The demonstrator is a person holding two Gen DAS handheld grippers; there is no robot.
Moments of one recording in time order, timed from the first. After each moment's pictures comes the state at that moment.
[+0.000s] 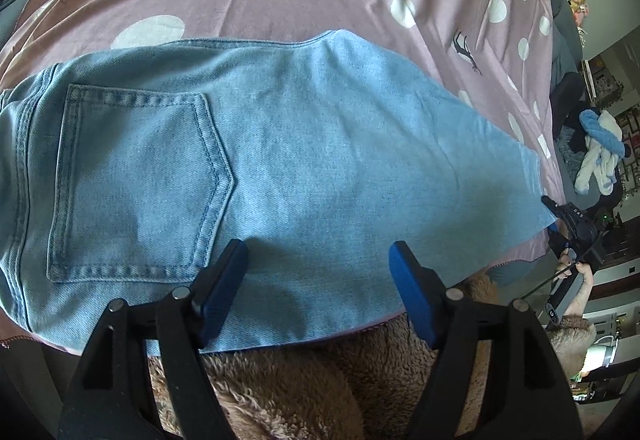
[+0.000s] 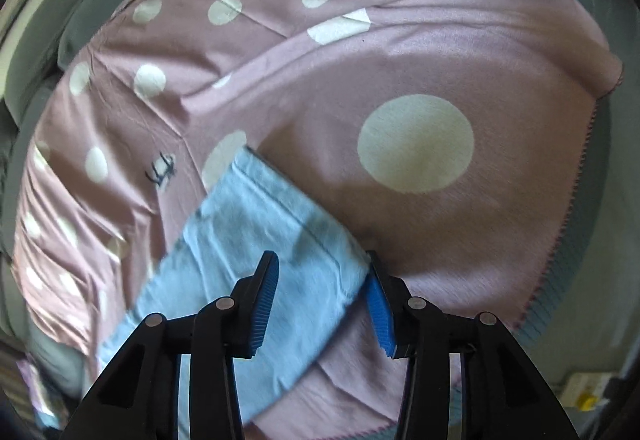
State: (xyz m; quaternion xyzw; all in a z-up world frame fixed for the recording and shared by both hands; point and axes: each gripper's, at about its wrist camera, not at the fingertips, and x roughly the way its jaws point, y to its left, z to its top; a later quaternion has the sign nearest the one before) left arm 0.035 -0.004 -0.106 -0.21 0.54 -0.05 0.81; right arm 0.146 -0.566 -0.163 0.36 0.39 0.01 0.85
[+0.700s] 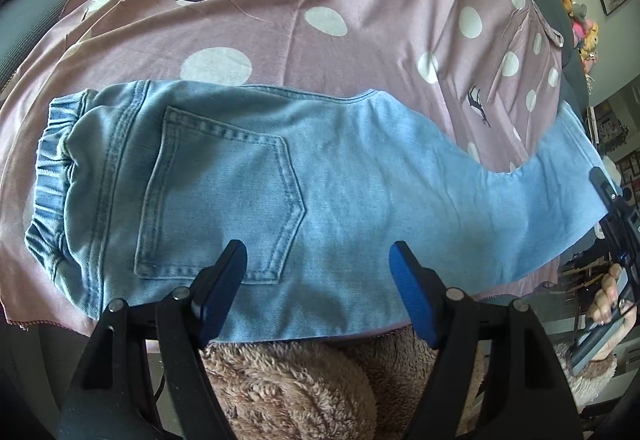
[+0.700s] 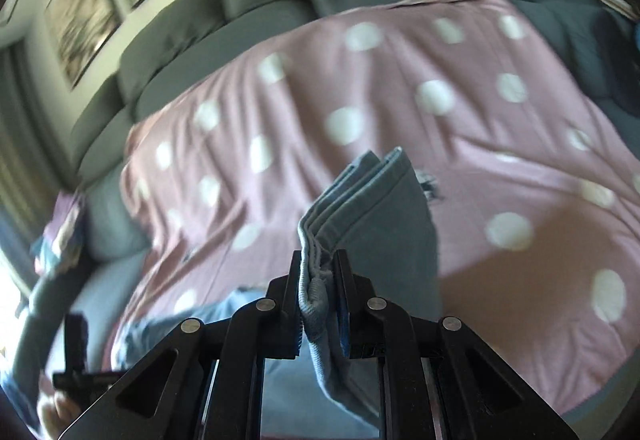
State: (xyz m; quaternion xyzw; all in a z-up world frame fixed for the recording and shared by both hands) left arm 0.009 0.041 -0.078 -0.26 0.50 0.00 0.83; right arm 0.097 -0.339 0.010 0.10 0.30 0.30 0.90
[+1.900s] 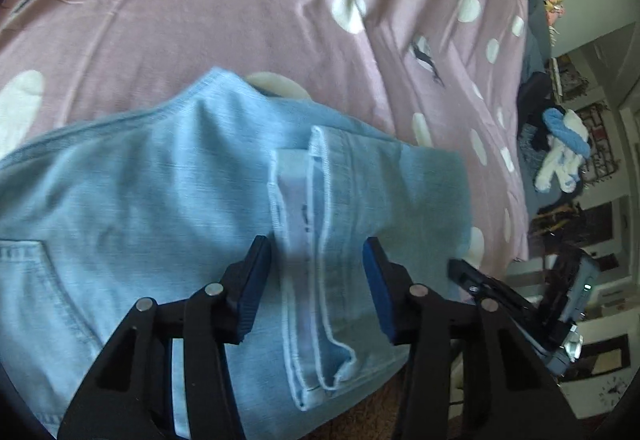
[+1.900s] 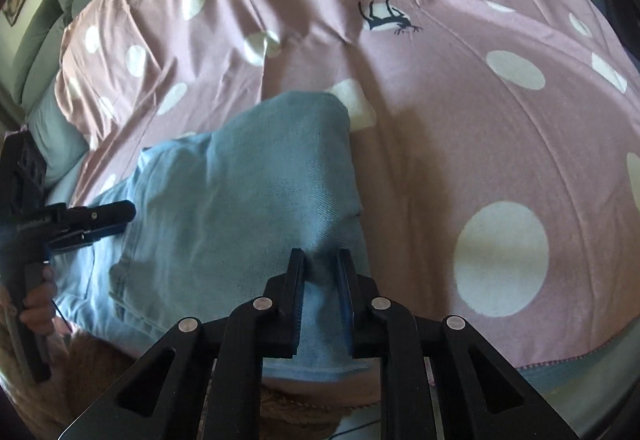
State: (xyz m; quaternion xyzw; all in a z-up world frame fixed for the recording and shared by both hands) left arm 0.132 -0.035 -0.112 -0.25 0.54 -0.15 0.78; right arm 0.122 -0.350 -0.129 0.06 0.48 0.21 0.85
